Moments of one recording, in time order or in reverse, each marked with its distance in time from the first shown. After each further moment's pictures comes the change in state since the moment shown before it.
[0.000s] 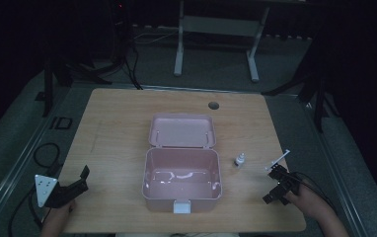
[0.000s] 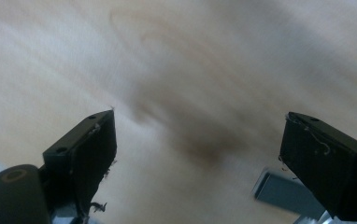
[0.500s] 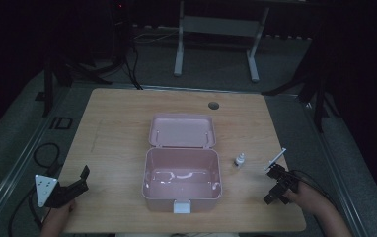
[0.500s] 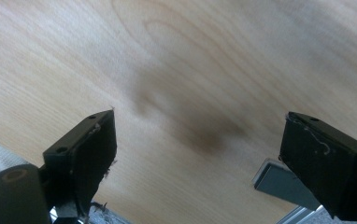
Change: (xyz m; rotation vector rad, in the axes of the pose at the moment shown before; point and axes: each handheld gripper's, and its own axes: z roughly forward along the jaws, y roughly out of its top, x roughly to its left) left arm 0.000 0.000 0.000 -0.001 0.000 0.002; right arm -0.002 0.009 -0.002 0.057 0.004 -0.022
